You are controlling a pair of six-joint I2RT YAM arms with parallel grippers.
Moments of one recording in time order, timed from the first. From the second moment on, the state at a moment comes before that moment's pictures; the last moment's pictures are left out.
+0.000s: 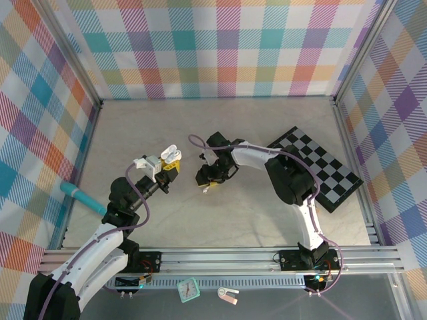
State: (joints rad) left arm -0.35 0.72 0.28 0.53 0.36 -0.07; right arm 0.72 2.13 1.49 -0.63 -0.59 0.36
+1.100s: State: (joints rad) left arm -0.34 0.44 0.27 0.28 -0.02 -0.02; right arm 0.89 2.26 1.82 -1.04 -0.22 0.26
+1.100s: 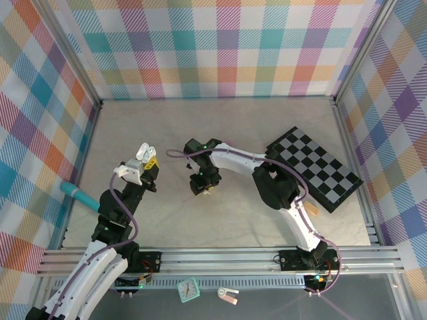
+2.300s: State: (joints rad) left arm -0.42 0.69 0.27 0.45 0.20 0.04; right arm 0.77 1.97 1.36 -0.98 -0.08 0.26
